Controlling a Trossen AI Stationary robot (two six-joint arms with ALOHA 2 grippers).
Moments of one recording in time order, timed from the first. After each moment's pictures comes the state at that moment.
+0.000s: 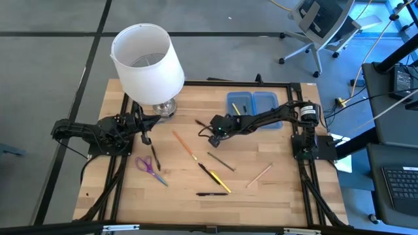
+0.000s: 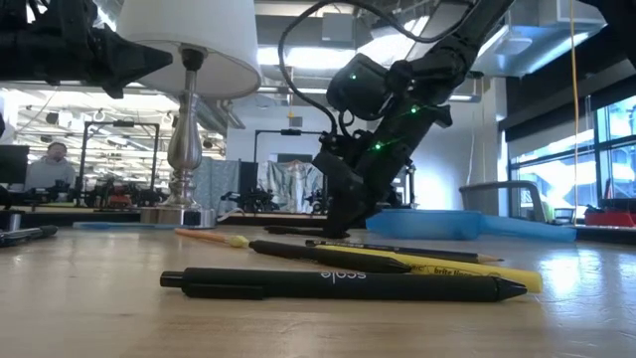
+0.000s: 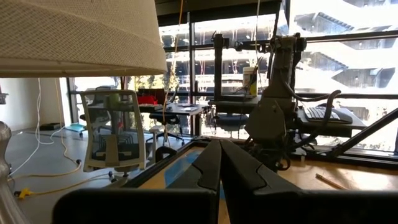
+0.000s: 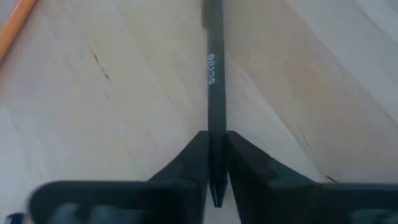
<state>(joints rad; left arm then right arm) -0.09 0.01 0.01 0.24 -0.48 0.09 -0.10 1.98 1.08 -0.04 0.16 0.42</state>
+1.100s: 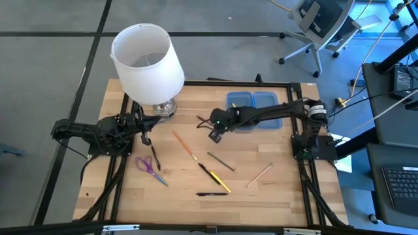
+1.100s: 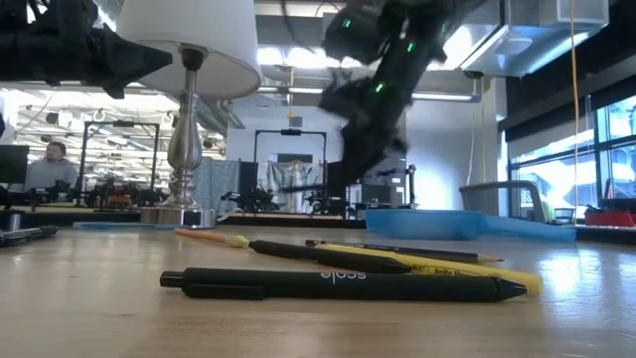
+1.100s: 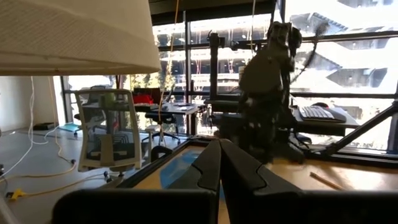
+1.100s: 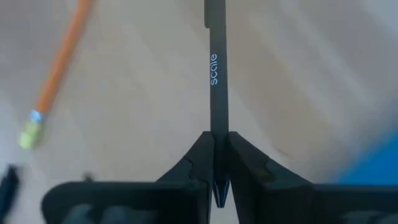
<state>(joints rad) -0.09 0.01 0.01 0.24 -0.46 0.08 -0.11 1.83 1.30 -0.55 0.19 0.45</state>
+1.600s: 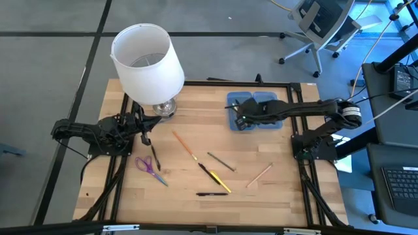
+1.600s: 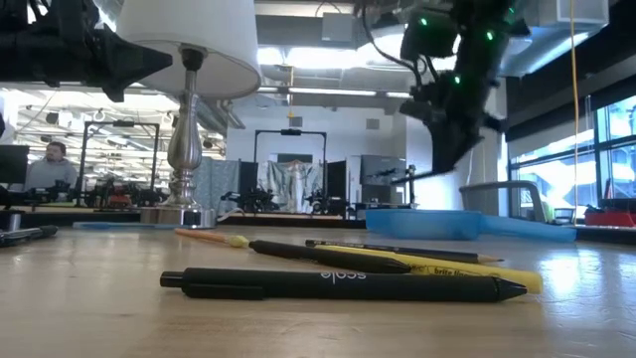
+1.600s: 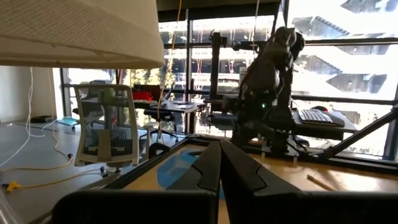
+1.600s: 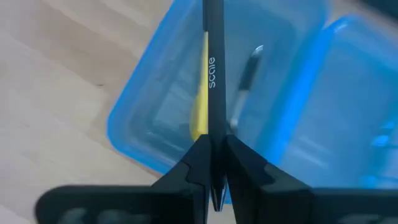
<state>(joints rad) -0.09 0.01 0.01 0.23 -0.47 0.04 -0.17 1.47 0.96 -0.72 0.38 0.82</state>
